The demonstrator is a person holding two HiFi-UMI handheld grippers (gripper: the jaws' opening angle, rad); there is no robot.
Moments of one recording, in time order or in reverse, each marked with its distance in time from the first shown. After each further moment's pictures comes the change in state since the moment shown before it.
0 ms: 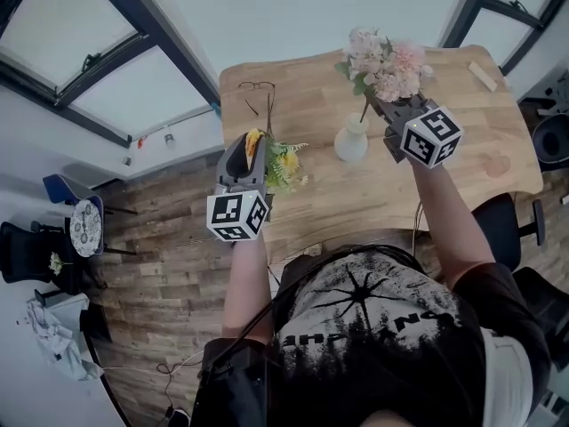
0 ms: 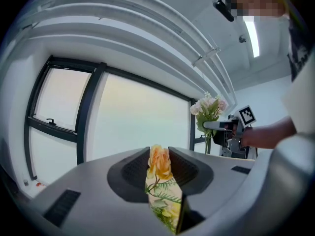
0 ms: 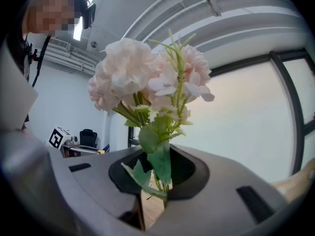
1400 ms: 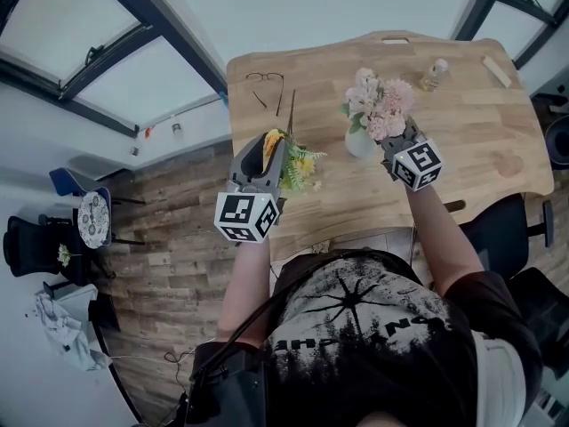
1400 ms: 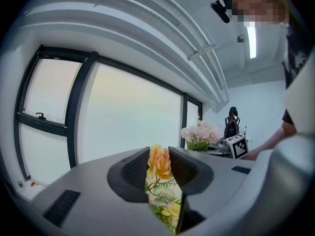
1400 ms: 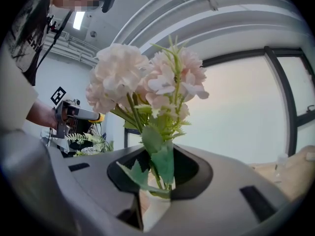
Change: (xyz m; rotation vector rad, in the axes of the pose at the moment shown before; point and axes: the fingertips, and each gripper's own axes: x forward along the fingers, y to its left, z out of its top) left arm 0.010 -0.015 -0.014 -0.002 0.094 -0.105; right arm -0.007 0.001 -0.131 -0.014 0.072 -0.056
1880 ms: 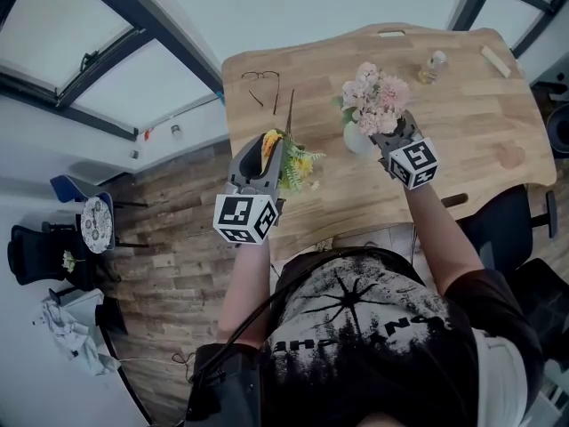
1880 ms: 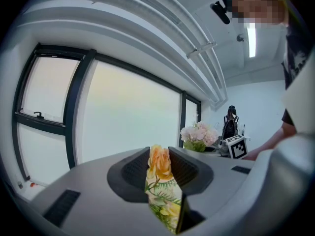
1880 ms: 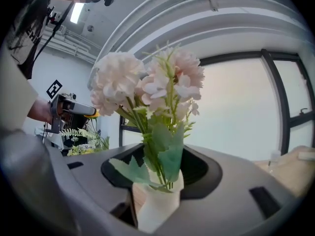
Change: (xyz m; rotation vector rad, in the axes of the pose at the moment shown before) left arm 0.003 -0.001 -0.006 0.004 0.022 -0.016; right arm -0.001 -0.005 -0.016 -0.009 0.029 -0.066
